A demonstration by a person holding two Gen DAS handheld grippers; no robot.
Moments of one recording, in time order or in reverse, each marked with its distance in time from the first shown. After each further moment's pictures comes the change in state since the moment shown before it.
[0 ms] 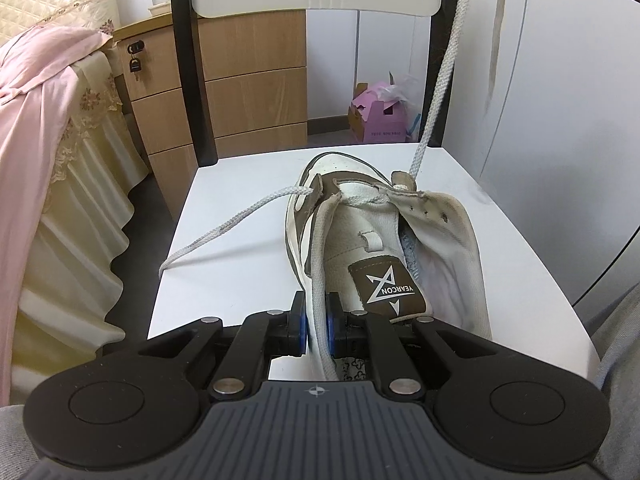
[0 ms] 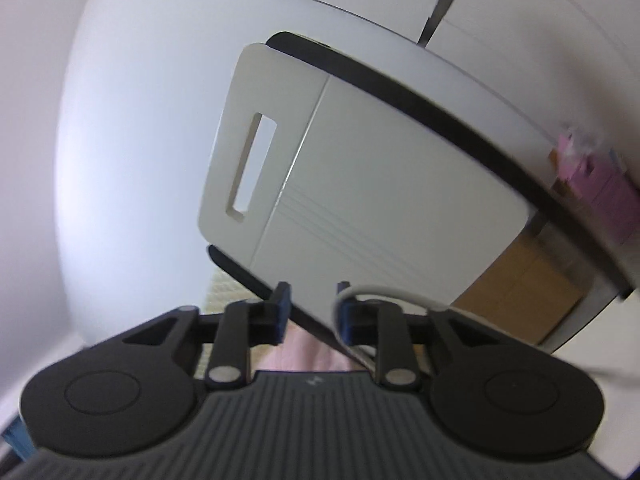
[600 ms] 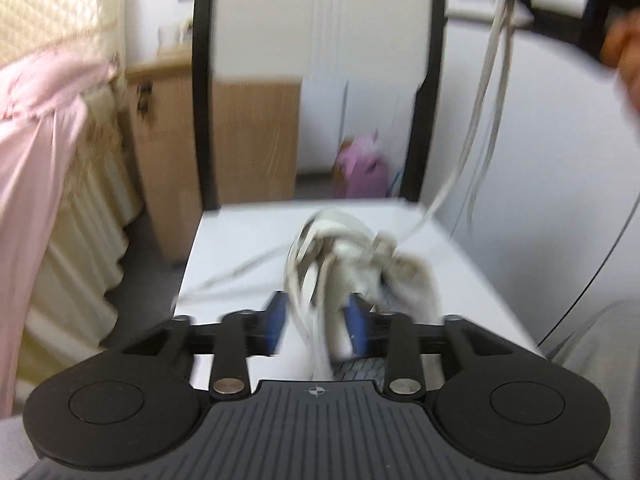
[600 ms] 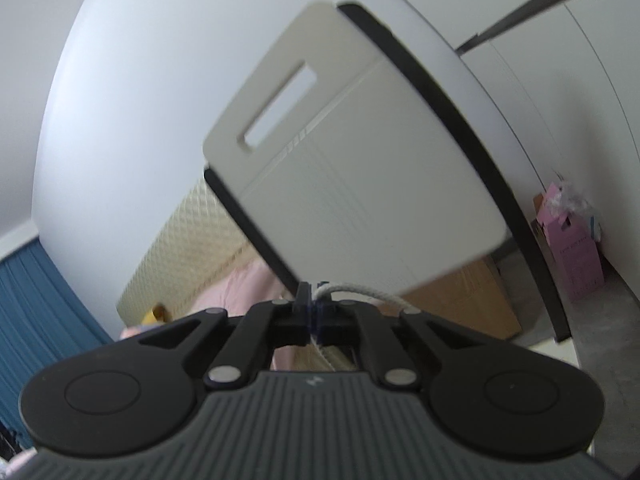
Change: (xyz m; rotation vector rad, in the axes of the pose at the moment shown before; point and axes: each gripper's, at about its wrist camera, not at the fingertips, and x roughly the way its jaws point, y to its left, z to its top) left arm -0.062 0.017 -0.004 -0.029 -0.229 -0.108; right arm -0.024 0.014 -0.036 -0.302 0.146 -0.081
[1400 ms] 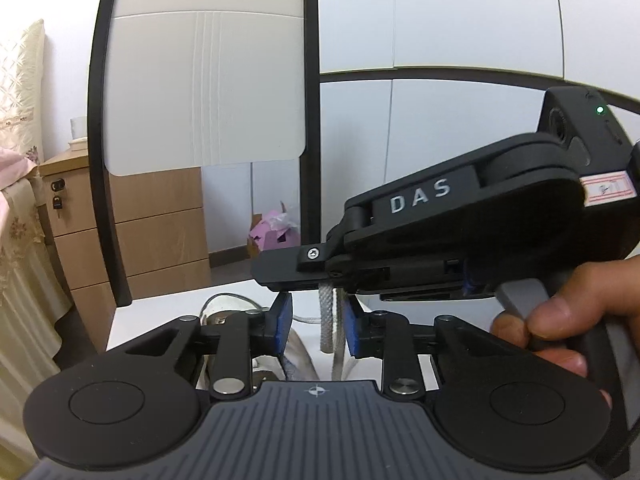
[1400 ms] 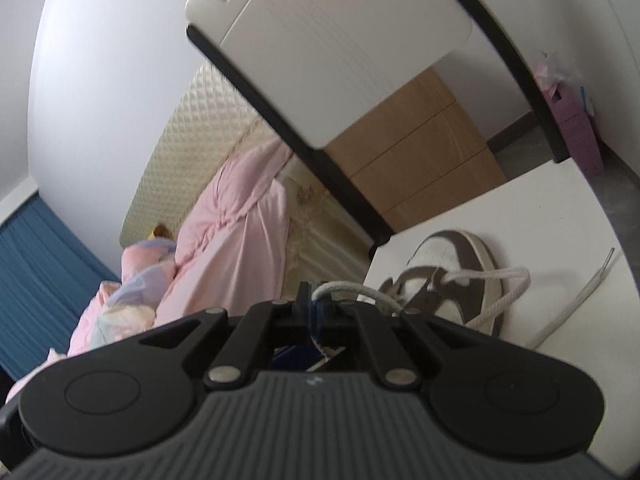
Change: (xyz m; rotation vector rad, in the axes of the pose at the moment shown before) left arm 0.004 -0.051 -0.008 0.167 -0.190 -0.177; right arm 0.003 -0.021 -0.142 0.063 0.227 0.017
